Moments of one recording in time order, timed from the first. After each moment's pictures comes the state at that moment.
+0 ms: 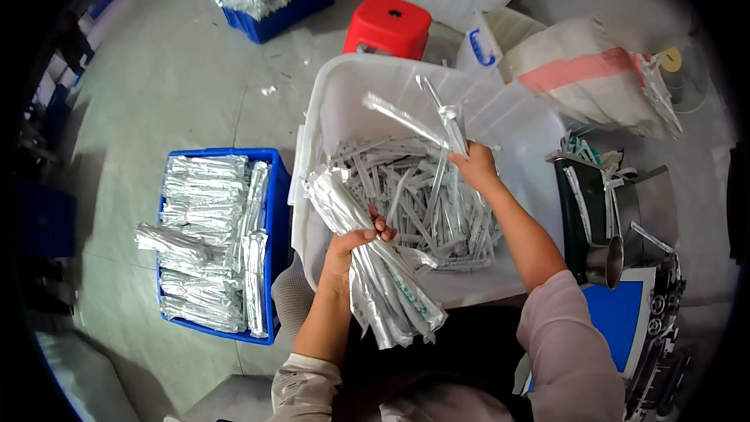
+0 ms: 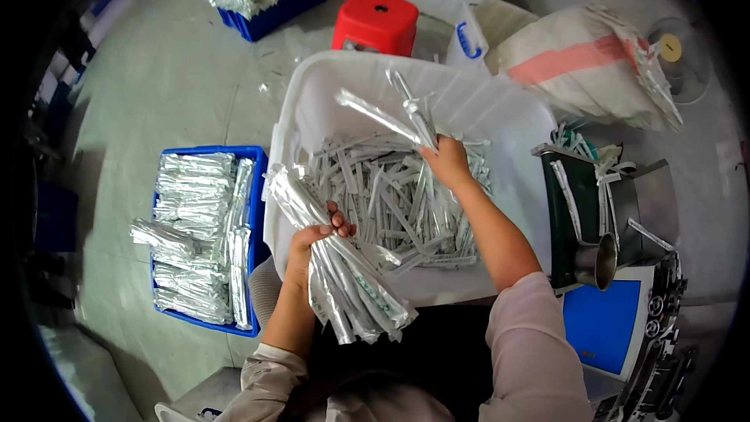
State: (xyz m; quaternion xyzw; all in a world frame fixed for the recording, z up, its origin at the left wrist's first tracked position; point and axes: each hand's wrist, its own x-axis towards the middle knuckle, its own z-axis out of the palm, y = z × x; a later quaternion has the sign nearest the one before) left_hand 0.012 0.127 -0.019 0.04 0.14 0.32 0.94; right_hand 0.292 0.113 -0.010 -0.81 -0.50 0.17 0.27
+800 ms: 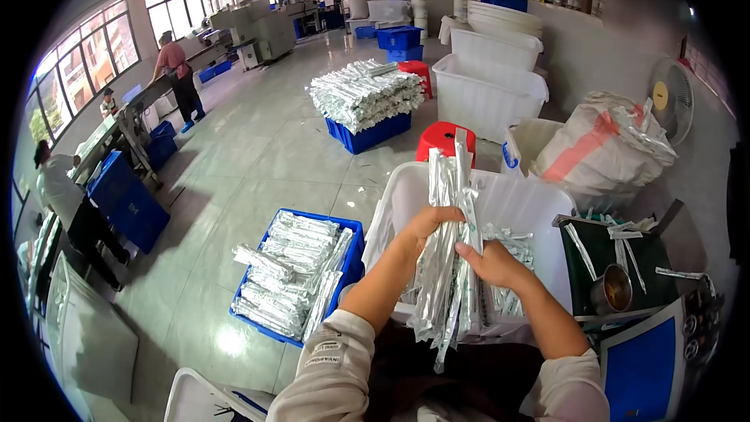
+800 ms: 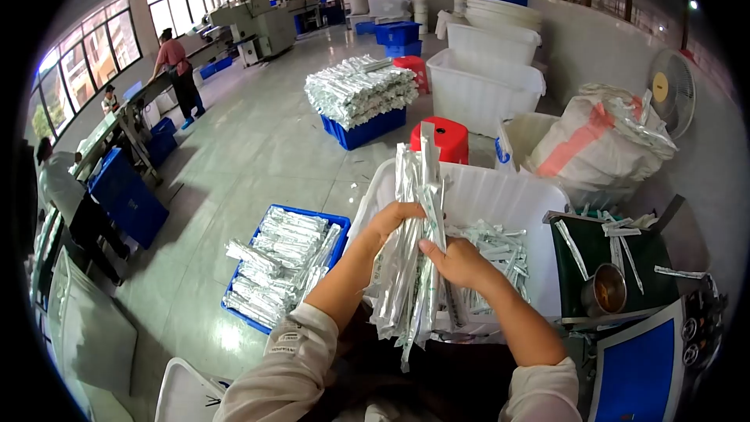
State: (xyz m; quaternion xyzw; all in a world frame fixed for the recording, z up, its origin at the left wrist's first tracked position) left_hand 0.041 0.087 0.153 0.43 0.17 0.18 0.87; right_hand 0.161 -0.044 0.172 -0.67 -0.64 0.27 0.27
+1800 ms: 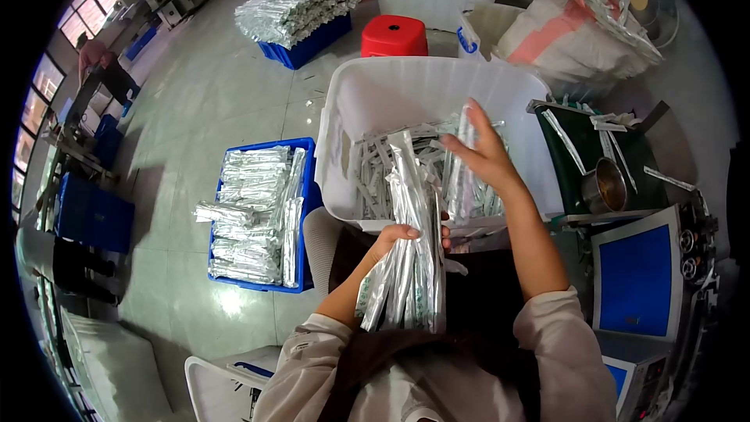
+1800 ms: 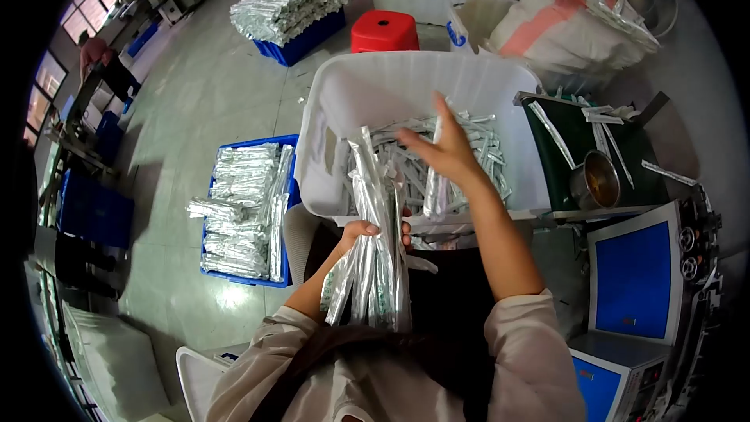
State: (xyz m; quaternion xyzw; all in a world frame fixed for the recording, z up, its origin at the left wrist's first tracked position) left_hand 0.001 -0.020 0.019 0.12 -0.02 0.06 0.99; right_hand 0.199 -0.041 0.107 -0.67 -0.53 0.12 0.51
